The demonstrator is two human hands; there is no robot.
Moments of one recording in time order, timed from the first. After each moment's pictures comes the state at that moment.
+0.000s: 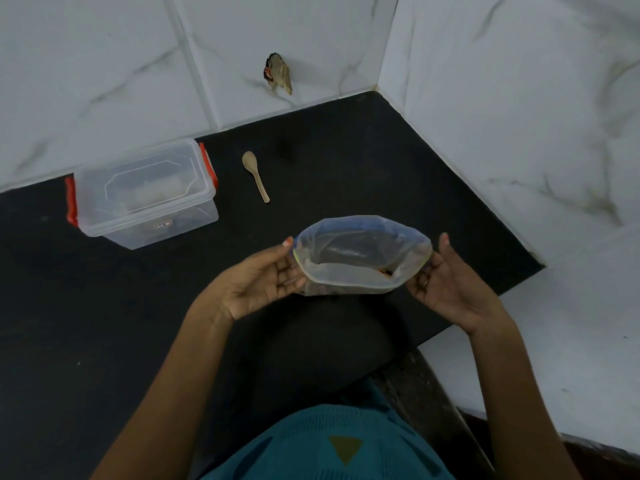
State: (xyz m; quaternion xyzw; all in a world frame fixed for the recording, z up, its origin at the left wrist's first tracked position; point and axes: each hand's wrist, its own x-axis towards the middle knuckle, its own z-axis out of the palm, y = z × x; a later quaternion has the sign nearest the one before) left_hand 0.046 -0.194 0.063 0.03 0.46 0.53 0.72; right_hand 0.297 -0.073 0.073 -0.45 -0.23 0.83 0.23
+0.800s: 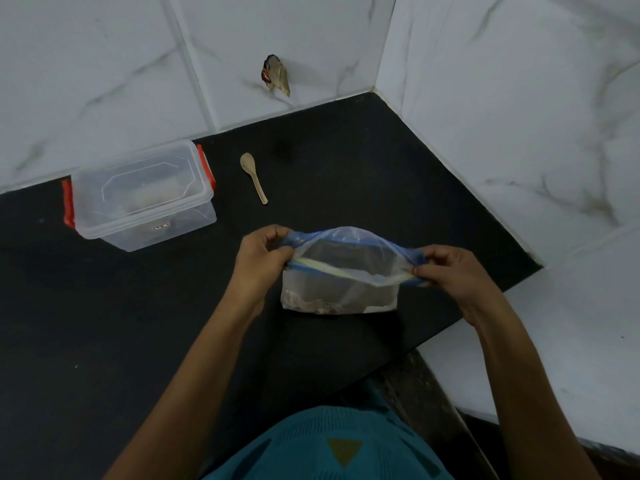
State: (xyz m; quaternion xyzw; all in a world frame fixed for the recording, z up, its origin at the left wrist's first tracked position) left_hand 0.073 -0.183 0.090 0.28 0.71 0.49 0.42; right_hand 0.290 -0.073 0.096 -0.53 -0.60 0.58 0.15
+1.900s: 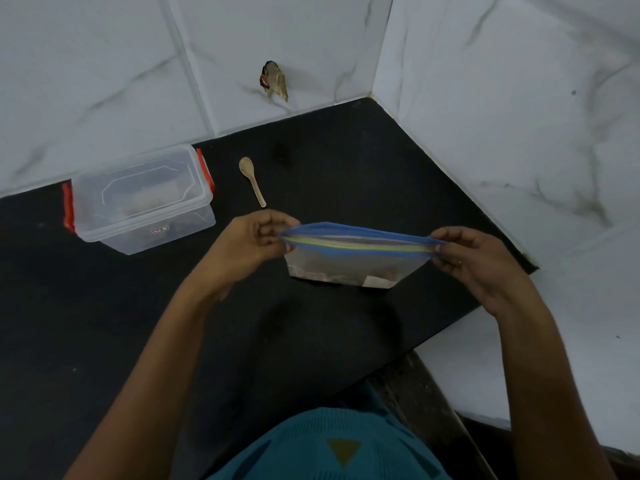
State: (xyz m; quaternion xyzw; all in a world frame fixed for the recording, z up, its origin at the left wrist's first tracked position) left_hand 0.043 -0.188 0.109 0.42 0.64 0.46 0.46; right_hand 0.301 -0.061 0.116 -0.54 -0.52 0.62 0.24
